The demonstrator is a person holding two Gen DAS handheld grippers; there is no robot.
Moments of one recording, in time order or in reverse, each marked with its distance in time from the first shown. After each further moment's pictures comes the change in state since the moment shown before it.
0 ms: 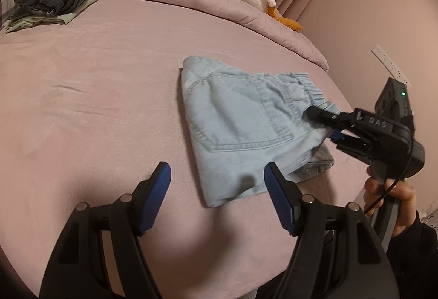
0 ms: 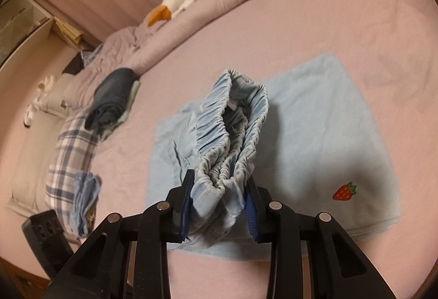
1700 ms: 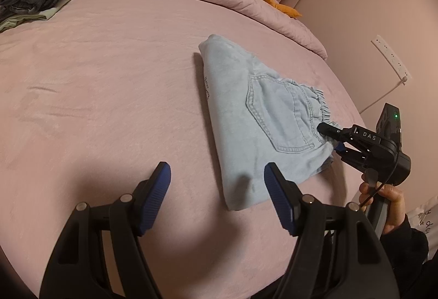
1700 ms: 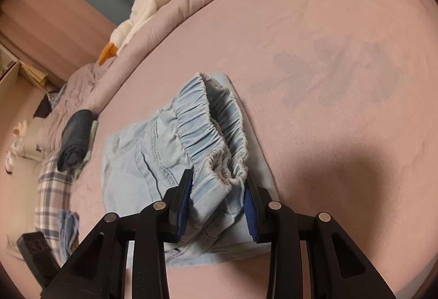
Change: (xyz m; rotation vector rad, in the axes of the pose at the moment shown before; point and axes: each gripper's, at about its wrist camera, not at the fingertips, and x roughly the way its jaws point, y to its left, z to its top) left arm 0.027 -0.007 0.015 0.023 0.076 -0.021; right arm -0.020 -0.076 0.005 0.181 -0.074 -0.144
